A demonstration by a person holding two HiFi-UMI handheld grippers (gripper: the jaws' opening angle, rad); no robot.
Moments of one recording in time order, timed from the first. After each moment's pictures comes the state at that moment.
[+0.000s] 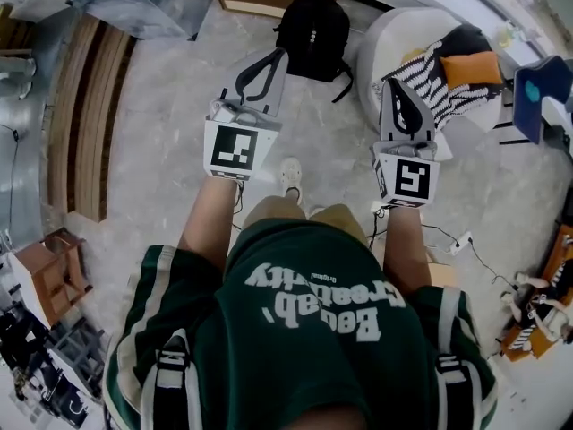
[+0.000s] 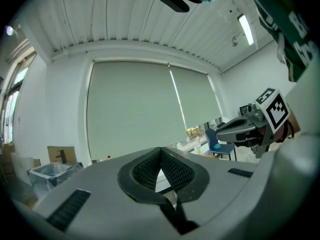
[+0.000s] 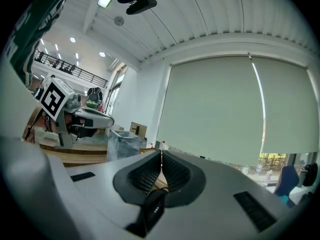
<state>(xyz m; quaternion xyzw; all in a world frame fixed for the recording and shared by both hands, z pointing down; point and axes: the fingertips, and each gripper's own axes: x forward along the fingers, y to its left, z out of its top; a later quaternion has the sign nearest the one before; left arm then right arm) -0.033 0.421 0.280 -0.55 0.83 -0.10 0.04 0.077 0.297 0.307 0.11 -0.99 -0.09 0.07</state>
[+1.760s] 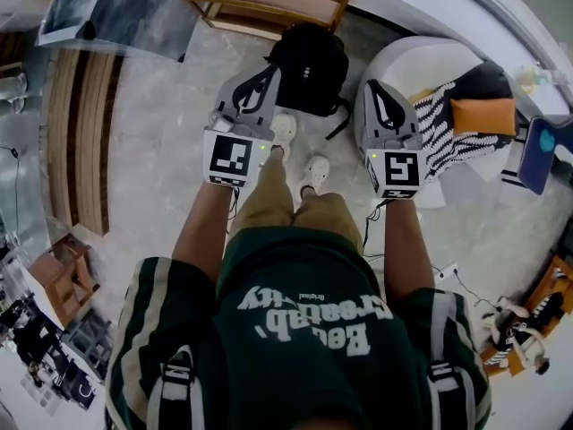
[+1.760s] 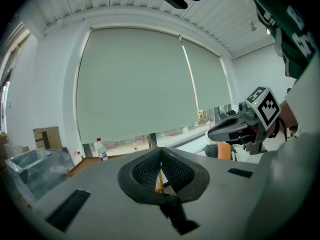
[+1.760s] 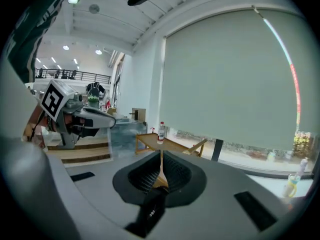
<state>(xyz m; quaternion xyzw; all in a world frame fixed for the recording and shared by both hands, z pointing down) -0.314 0.156 0.414 -0.54 0.83 -0.14 -0.06 -0.227 0.031 0.443 0.02 -0.99 -0.03 0.15</state>
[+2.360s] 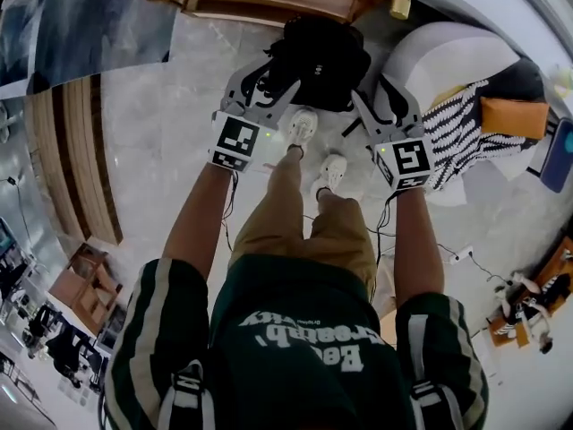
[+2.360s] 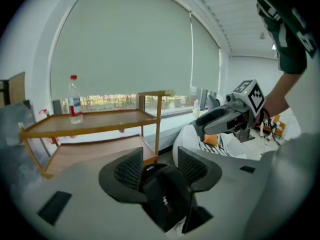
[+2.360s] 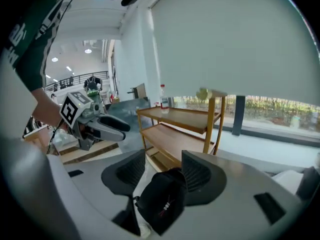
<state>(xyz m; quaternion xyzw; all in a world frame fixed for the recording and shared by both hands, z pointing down) -0.486 0.092 0.696 -0.63 0.73 -0.15 -0.21 -0.400 -0.009 0.695 -0.03 -0.97 0.06 0.25</state>
